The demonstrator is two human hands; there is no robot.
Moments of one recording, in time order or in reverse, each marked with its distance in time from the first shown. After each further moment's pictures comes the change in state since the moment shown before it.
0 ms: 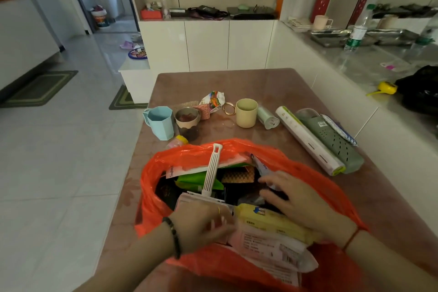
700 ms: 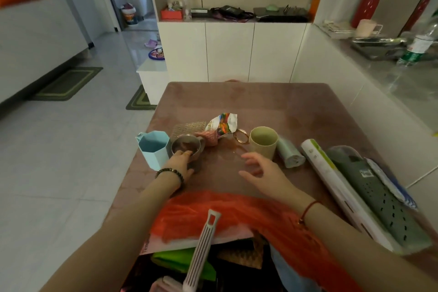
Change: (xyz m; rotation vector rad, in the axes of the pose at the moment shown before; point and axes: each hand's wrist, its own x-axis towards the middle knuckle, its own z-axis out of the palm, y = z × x) left_hand 0.187 -0.201 -0.046 0.093 0.101 -0.837; right_hand 0.218 0.062 0.009 0.381 -0.026 0.117
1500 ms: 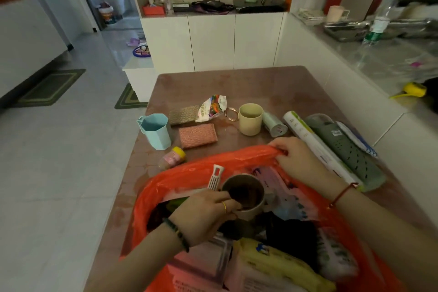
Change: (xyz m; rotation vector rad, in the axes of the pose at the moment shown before) left_hand -0.212 0.030 0.007 -0.053 0.195 1.043; right_hand -0.110 -0.032 -0.041 -0.203 0.172 -0.003
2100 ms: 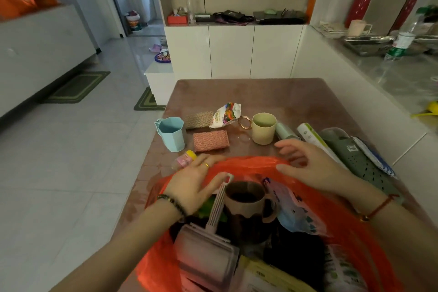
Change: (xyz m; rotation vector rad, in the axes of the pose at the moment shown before) left_hand 0.003 -0.033 -0.022 -0.087 0.160 -0.520; right_hand -0.009 -0.013 -0.028 0.083 -0.166 -0.010
